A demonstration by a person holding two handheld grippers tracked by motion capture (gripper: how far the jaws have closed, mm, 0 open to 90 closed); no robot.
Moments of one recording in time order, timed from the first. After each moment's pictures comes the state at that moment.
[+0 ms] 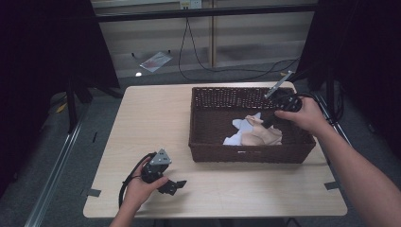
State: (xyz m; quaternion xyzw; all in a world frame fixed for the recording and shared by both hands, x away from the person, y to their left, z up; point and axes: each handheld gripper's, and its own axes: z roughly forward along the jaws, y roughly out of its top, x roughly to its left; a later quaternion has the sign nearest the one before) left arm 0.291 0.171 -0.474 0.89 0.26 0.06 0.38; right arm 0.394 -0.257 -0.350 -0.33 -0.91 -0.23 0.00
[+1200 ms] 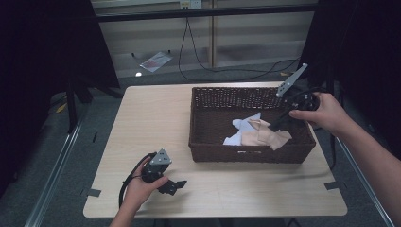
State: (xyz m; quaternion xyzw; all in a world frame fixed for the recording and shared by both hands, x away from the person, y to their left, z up) left arm 0.291 0.171 -0.475 0.89 0.26 0.06 0.38; right arm 0.352 -0.261 -0.299 -0.25 -0.93 -0.26 0.03
